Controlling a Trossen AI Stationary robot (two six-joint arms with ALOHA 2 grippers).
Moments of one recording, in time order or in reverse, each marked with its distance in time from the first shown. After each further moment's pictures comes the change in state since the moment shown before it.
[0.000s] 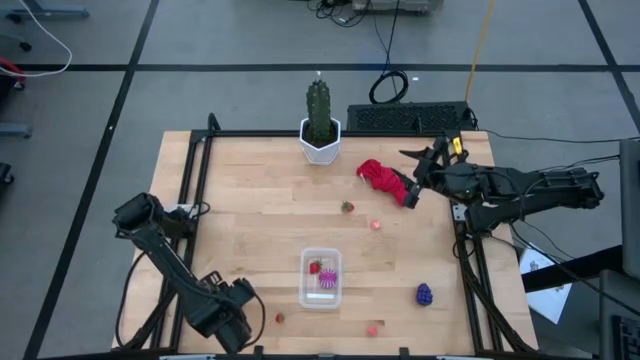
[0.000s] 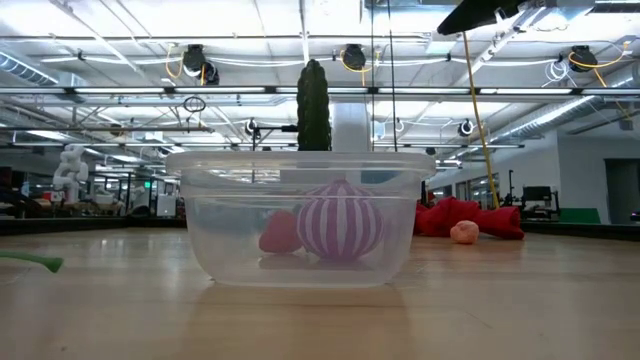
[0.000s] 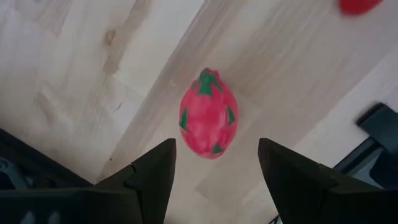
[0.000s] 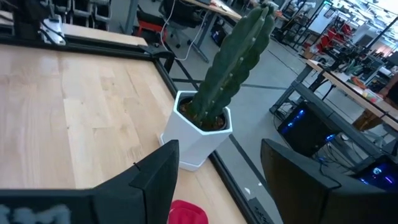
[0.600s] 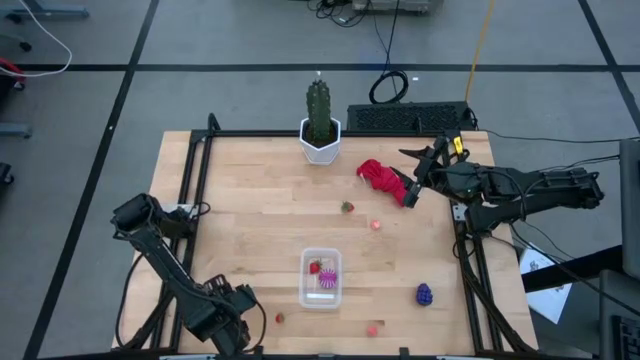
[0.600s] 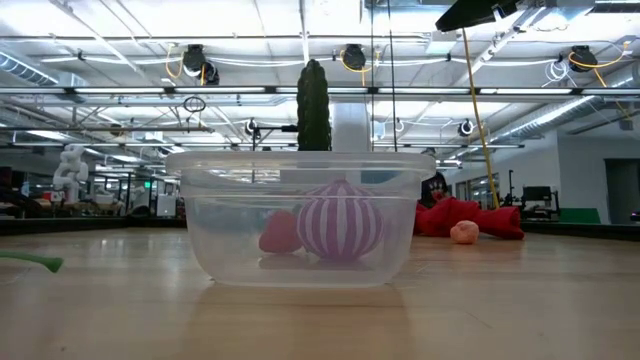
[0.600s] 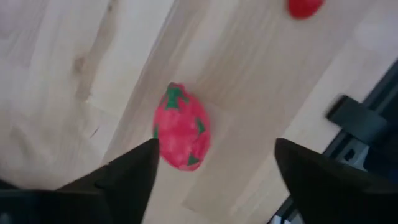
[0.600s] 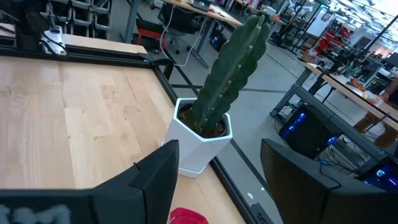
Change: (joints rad) left arm -0.029 0.000 0.000 0.075 -0.059 0.087; right arm 0.000 0.000 0.000 0.030 0.000 0.000
